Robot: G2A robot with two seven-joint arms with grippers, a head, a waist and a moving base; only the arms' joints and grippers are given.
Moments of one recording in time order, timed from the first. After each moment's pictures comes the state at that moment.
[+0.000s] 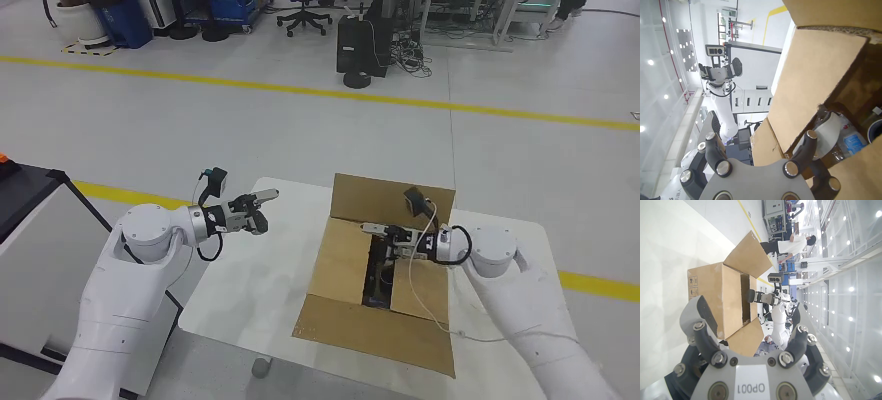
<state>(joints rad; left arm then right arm) 0.97 -1.12 -1.36 -1.36 -0.20 0.16 -1.03 -0.90 -1.08 1.08 -1.27 0.30 0.07 1.06</state>
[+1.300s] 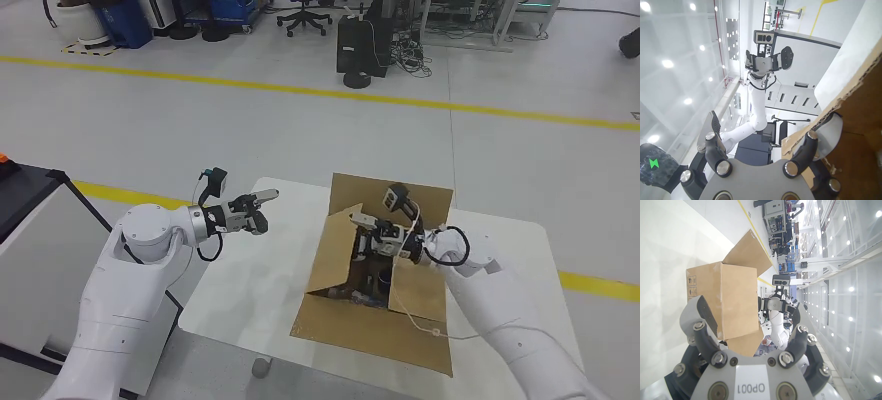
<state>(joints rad) 0.97 -1.12 -1.36 -1.36 -0.20 0.16 -1.03 -0.85 -1.18 0.97 -1.15 0.67 -0.14 1.10</state>
